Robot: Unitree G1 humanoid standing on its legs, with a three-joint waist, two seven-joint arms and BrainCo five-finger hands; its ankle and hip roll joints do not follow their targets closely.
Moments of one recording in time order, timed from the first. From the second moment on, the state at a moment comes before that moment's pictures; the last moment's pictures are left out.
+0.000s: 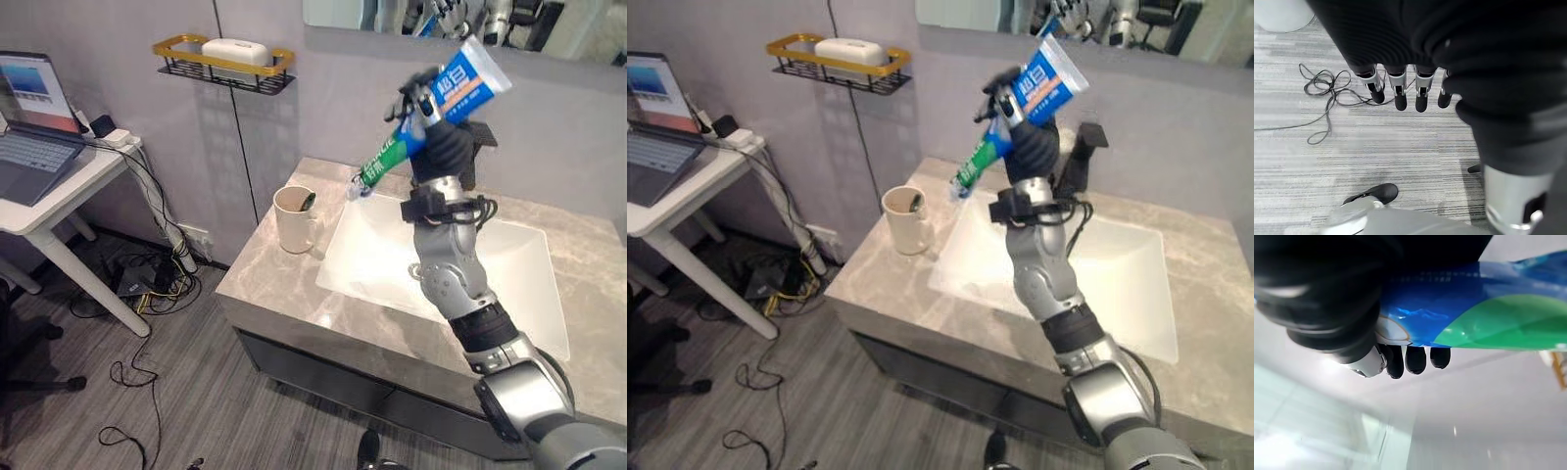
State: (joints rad) left arm 0.12 0.27 -0.18 1.22 0.13 -0.05 0.19; right arm -0.77 -0.34 0.33 0.13 0.88 -0.41 -0.09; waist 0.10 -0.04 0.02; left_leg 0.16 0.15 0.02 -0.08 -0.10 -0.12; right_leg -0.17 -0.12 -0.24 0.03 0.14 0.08
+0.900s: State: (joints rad) left arm 0.15 0.30 -0.17 1.16 0.08 -0.06 0.19; right arm -0.92 -0.32 0.41 0.33 0.87 -0.34 -0.09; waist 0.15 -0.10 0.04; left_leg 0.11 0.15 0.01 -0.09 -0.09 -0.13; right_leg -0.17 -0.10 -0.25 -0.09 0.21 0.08
